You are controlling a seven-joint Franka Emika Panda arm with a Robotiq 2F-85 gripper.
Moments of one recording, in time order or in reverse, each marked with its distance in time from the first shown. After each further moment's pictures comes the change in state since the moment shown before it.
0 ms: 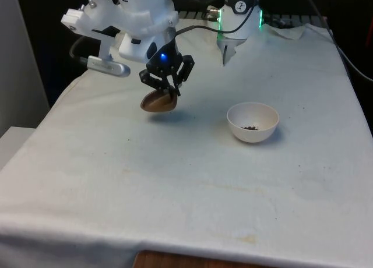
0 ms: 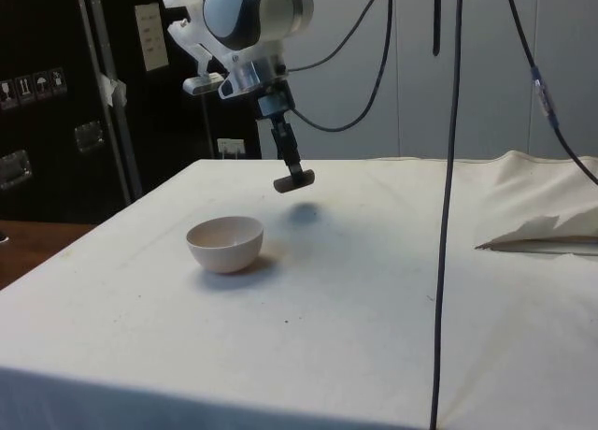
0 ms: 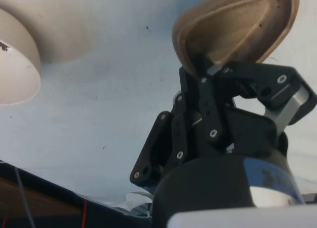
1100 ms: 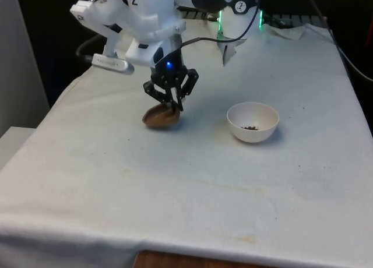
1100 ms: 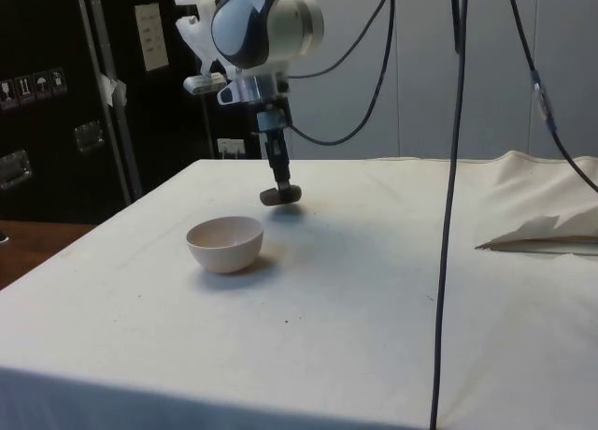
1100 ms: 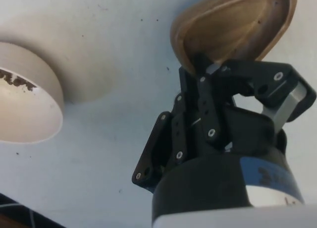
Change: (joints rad) arm -0.003 -0.010 0.040 -0.101 0.066 0.246 -0.042
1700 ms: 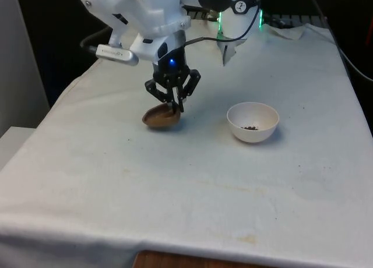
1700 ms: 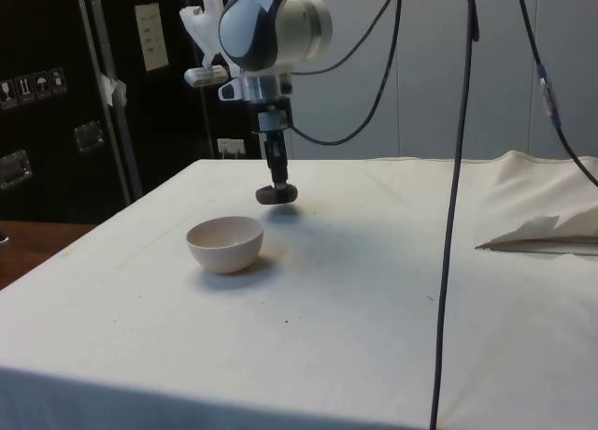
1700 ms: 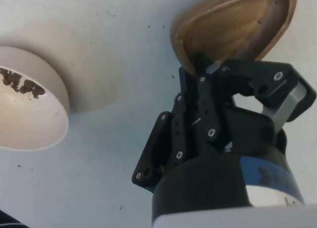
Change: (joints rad) arm 0.002 -0.040 0.022 -0.075 0.000 0.128 0.000
